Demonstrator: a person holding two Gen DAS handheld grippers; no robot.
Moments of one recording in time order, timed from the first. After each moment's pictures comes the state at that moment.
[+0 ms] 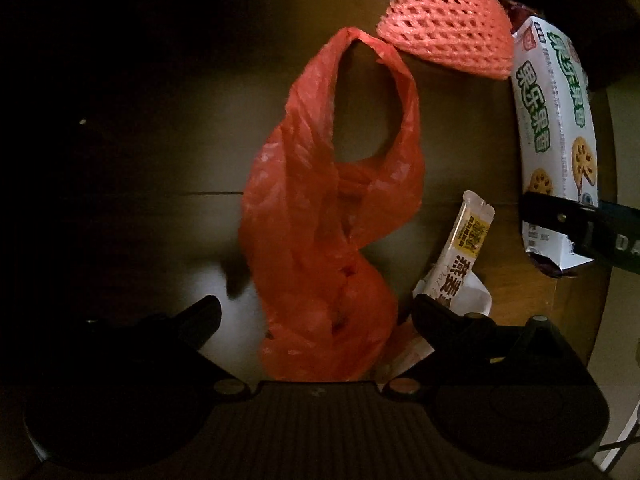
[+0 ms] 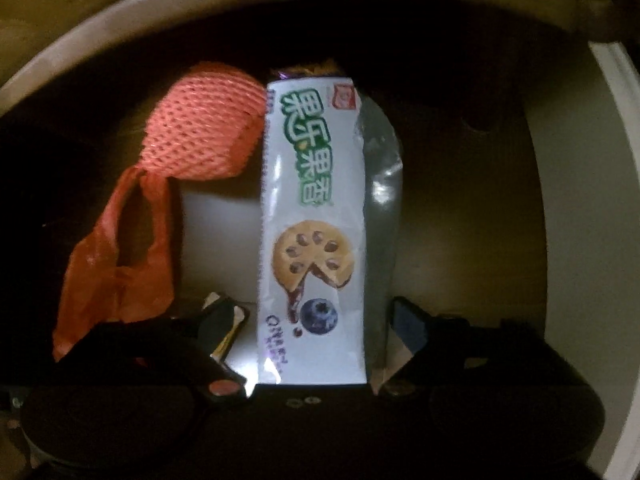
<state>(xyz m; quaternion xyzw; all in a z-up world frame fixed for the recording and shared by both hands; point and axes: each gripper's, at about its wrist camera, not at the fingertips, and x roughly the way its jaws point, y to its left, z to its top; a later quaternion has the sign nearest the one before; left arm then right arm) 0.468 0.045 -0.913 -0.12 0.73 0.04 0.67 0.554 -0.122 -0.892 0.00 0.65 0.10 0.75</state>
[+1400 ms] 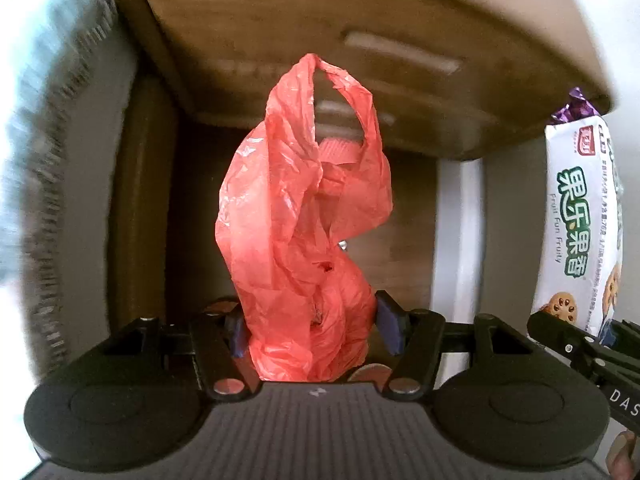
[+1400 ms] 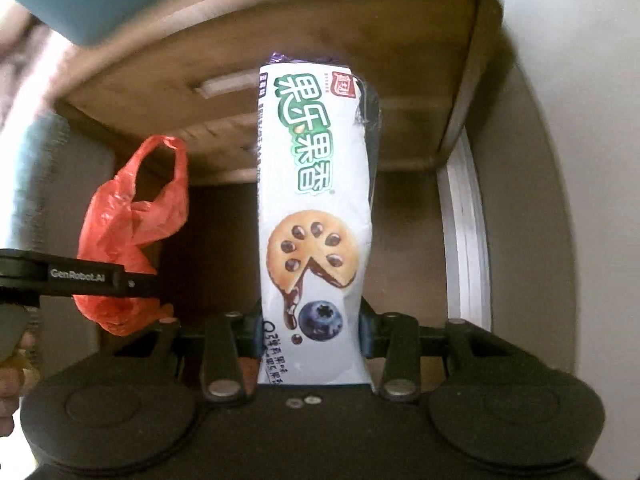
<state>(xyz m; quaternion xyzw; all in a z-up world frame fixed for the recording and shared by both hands) 0.434 0.048 -0.478 -0.16 0.68 0.04 0.71 0.438 -0.138 -0.468 0.04 0.63 0.10 0.77</state>
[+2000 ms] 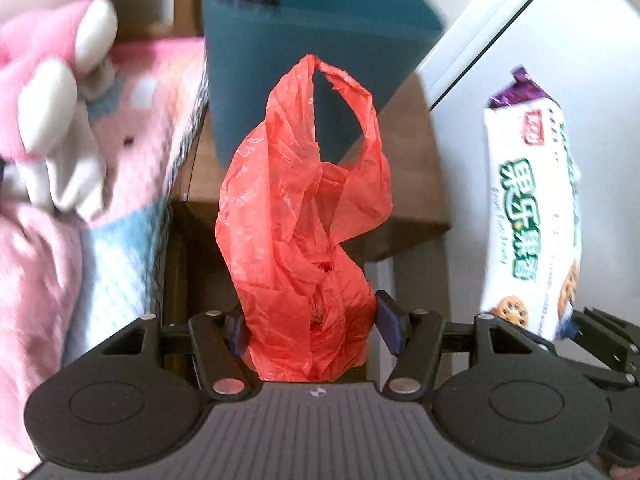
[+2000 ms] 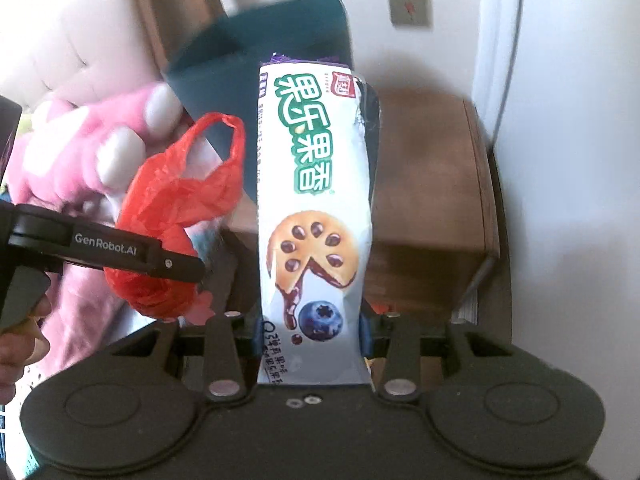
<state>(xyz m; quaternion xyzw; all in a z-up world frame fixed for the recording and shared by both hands) 0.434 0.076 -0.197 -0.16 0.57 0.00 0.81 0.435 -0.085 -0.206 0.00 0.50 0.19 0.84</state>
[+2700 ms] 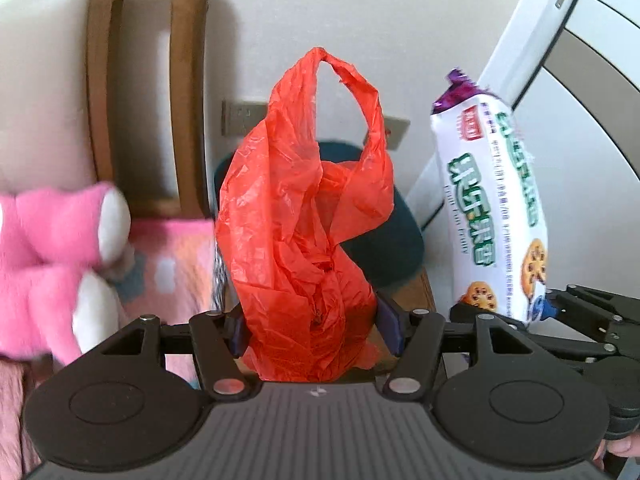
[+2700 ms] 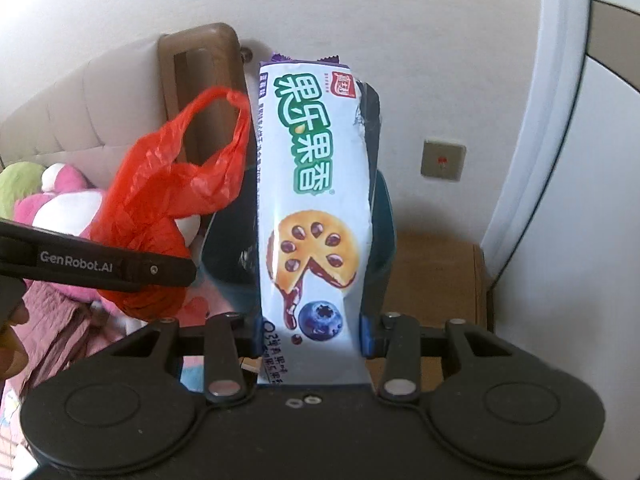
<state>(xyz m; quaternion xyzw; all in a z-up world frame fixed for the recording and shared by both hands) 0.534 0.143 -0.073 -0.10 0.45 -0.01 0.89 0.539 -0.015 -0.095 -0.04 0.41 0.20 0.89</state>
